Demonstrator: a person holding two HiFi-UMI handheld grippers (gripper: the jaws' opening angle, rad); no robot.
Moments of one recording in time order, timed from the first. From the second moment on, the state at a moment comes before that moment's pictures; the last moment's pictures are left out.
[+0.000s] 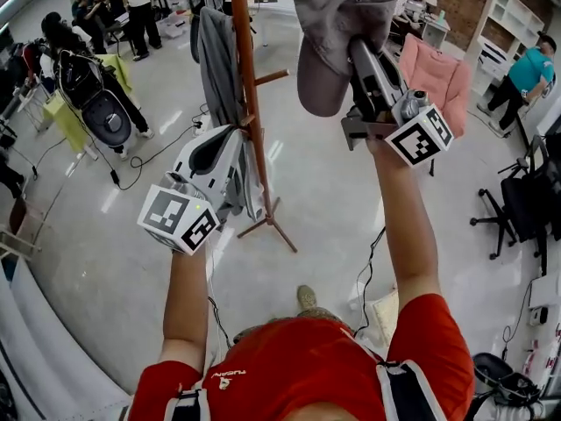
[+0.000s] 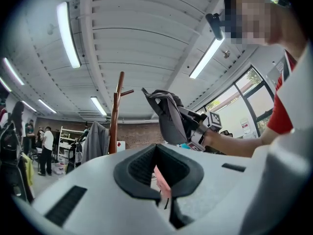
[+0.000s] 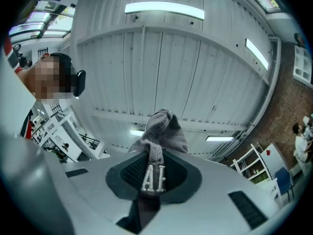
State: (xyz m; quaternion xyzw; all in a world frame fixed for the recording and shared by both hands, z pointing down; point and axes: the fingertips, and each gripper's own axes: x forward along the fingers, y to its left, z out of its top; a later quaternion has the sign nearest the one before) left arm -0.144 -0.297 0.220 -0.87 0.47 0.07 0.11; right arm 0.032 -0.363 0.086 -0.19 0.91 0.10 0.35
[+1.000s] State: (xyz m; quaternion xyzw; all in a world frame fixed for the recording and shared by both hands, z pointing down) left arm -0.172 -0.409 0.191 -0.82 0.56 0.07 0.12; right arm -0.047 -0.526 0.048 -0.02 0.95 0.06 0.32
